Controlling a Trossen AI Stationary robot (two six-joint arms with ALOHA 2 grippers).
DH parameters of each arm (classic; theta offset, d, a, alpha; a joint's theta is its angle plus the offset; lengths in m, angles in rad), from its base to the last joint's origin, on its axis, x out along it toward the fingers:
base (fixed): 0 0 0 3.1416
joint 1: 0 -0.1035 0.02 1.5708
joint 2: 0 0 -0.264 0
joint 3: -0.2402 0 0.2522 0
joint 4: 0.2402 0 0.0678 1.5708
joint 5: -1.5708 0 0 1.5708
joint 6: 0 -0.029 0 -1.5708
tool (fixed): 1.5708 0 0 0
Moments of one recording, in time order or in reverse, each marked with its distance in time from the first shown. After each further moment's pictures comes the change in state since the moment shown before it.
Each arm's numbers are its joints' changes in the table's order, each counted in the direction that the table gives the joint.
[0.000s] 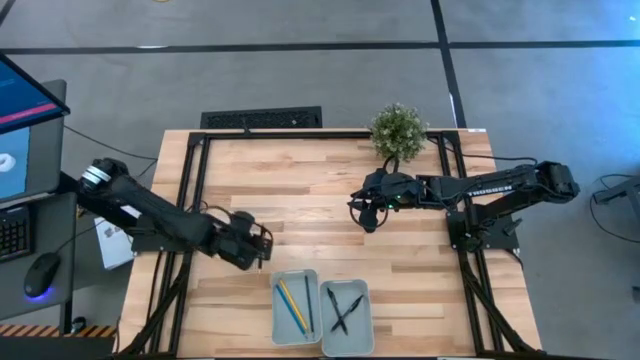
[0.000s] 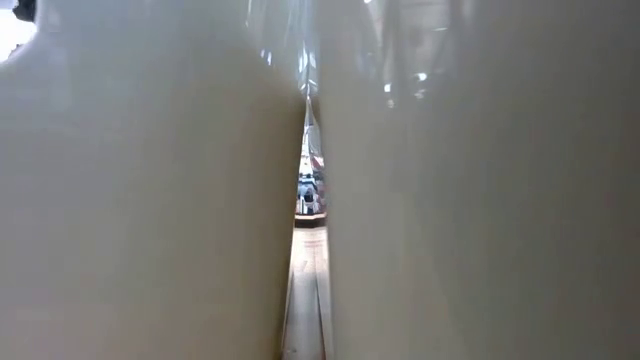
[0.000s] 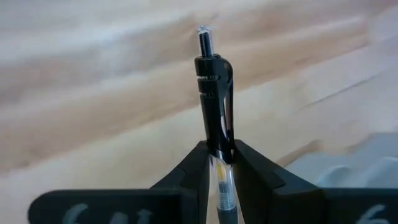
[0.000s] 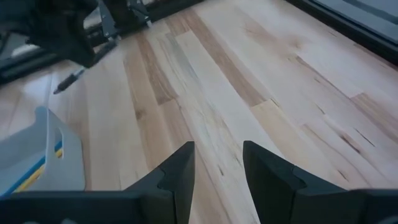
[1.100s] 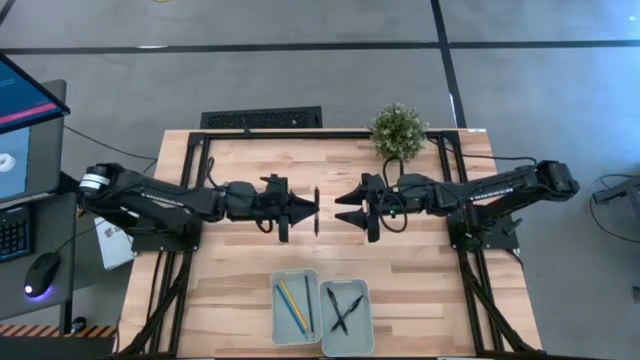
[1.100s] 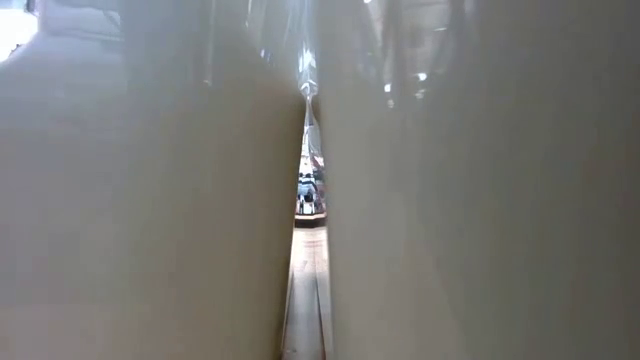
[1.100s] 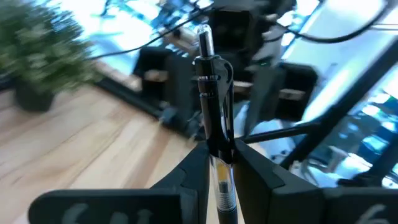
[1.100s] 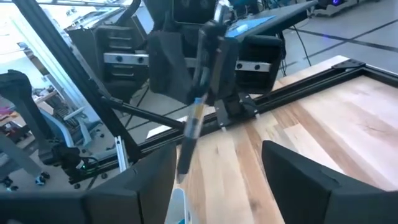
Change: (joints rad) left arm -0.353 0.011 -0.003 -1.126 -0.250 -1.157; right arm -0.094 0.000 0.000 -0.469 0.157 -0.060
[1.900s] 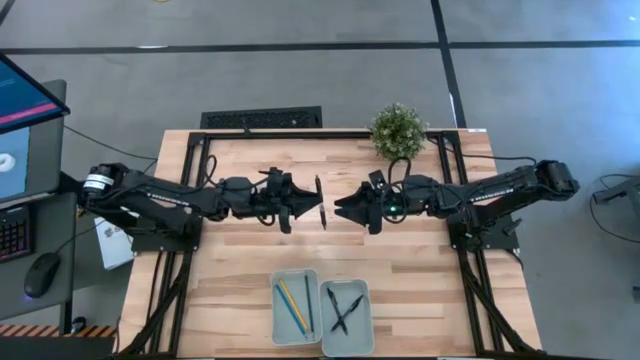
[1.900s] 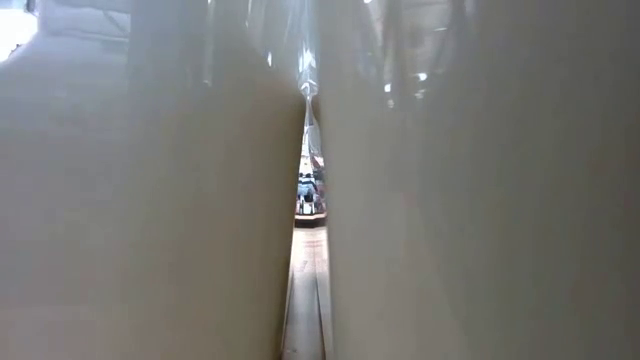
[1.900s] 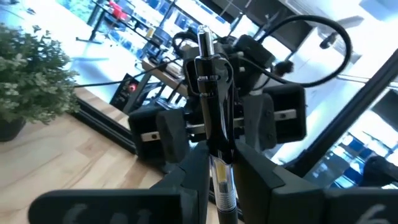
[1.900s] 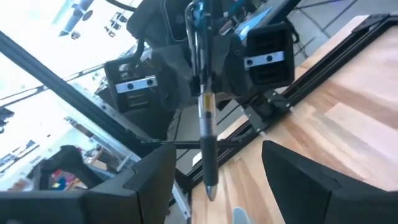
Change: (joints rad) left arm -0.030 0.044 0.000 -0.202 0.003 0.078; right arm -0.022 0.000 0.000 -0.086 -0.033 -0.379
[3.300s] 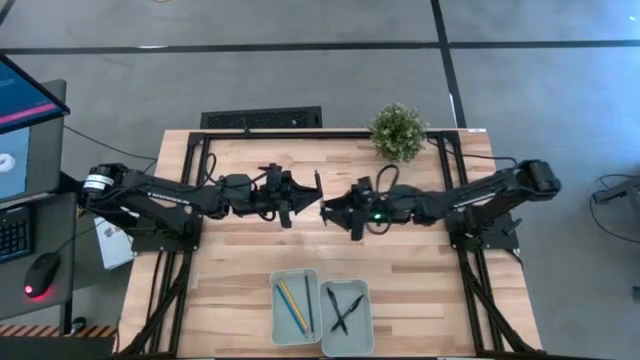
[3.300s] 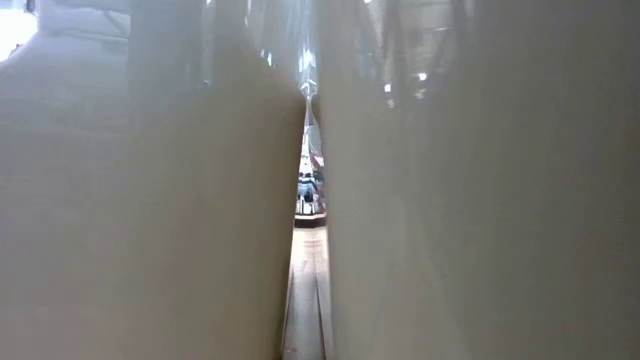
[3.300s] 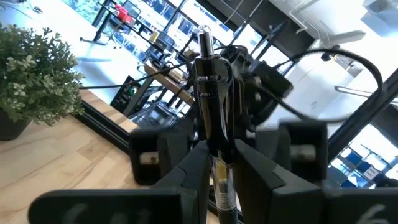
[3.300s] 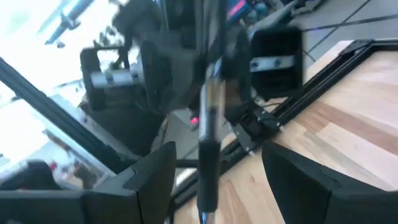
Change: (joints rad) left arm -0.021 0.000 0.000 -0.014 -0.002 0.045; right arm -0.058 0.164 -0.072 -0.119 -0.151 0.059
